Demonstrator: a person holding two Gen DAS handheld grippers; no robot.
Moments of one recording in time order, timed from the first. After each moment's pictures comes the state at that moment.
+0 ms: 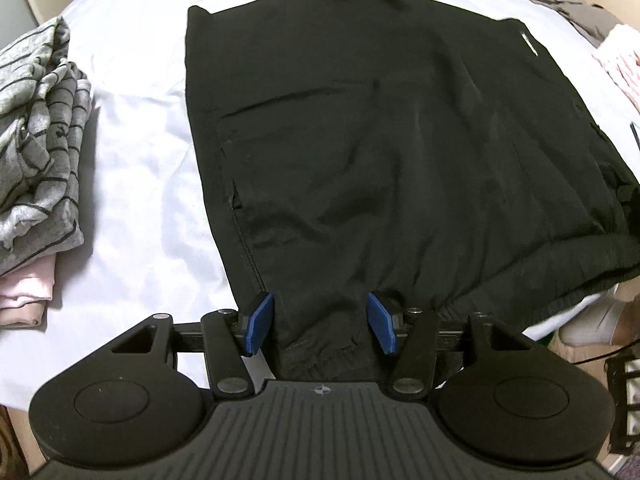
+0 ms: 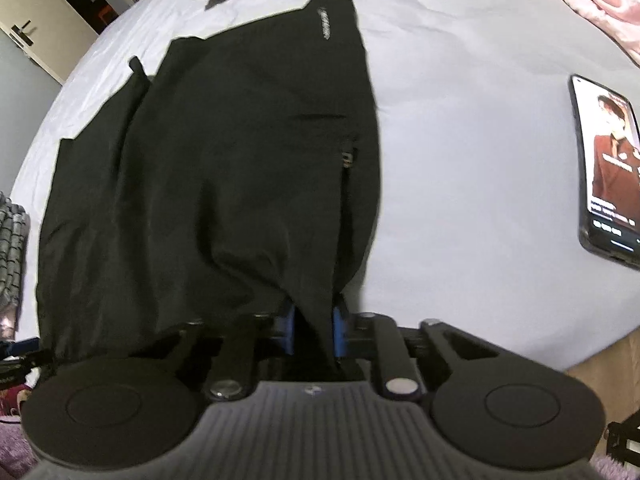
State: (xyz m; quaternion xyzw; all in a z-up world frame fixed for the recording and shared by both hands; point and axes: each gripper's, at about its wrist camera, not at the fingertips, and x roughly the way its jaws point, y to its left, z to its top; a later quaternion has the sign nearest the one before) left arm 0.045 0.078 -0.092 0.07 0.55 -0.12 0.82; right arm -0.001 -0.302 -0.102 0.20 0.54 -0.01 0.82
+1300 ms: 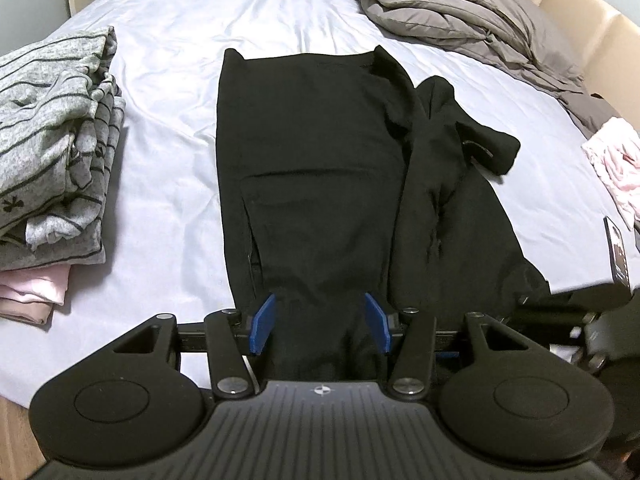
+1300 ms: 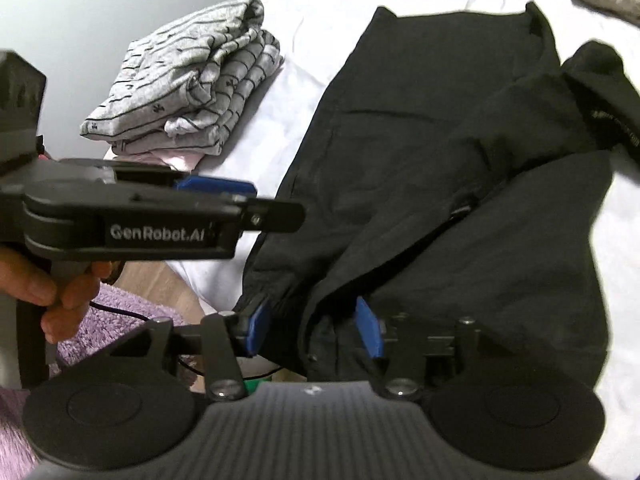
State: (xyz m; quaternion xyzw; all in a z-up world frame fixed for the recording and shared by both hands) left arm 0.051 0.098 -0.060 -0.03 0.51 -0.13 0.85; right arm 0.017 -0.052 -0.075 0.04 0.54 0.30 0.79
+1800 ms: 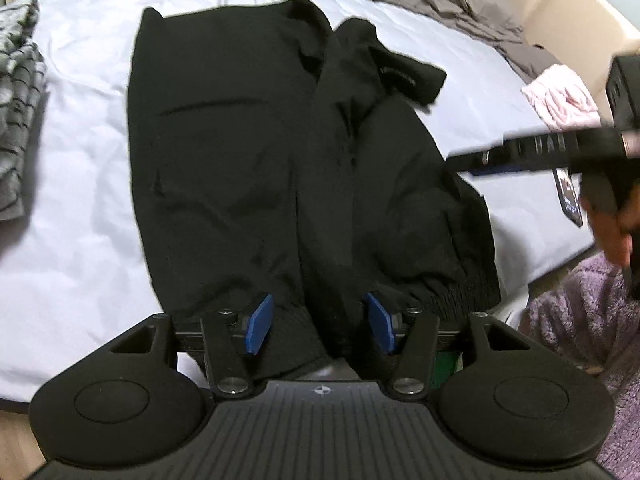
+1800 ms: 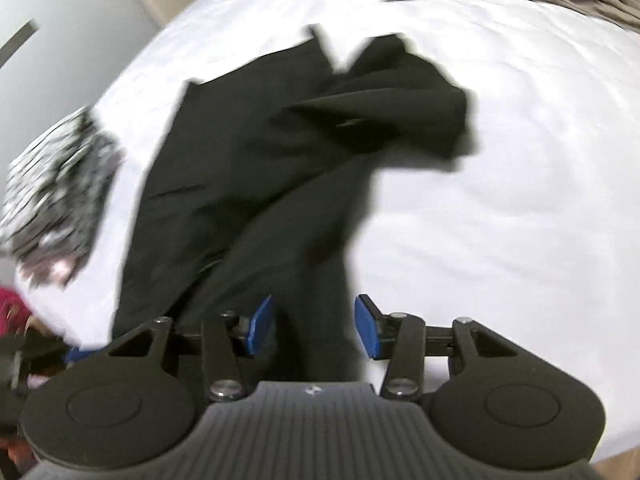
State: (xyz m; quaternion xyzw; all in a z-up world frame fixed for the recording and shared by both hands) left arm 0.021 0.066 -0.083 -0.02 0.54 -0.22 0.81; right arm 0.057 -0.190 -0.080 0.12 0.54 0.11 0.83
